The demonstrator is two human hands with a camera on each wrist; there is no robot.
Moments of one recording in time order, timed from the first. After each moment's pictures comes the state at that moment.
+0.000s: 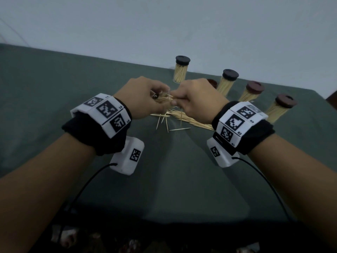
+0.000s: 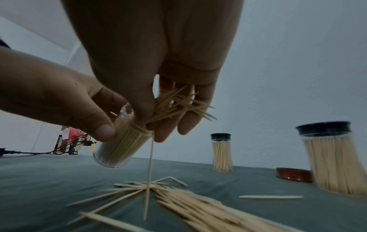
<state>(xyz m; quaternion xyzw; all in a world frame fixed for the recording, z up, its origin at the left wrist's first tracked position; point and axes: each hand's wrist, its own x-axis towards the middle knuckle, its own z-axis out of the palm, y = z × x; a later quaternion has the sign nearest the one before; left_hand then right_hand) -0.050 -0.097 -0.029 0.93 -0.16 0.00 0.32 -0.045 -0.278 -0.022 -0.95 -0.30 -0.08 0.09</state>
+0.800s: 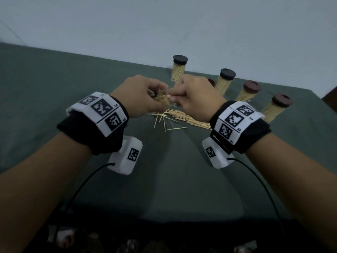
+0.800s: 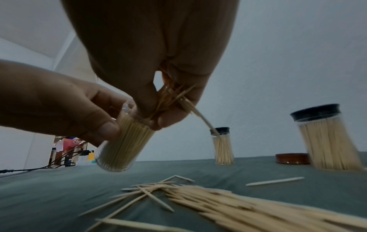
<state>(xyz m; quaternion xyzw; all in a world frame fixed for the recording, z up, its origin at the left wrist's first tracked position) -0.046 -0.097 -0.032 0.92 -0.14 -0.02 0.36 -0.048 -0.282 -0.023 -0.94 -0.28 -0.11 0.17</state>
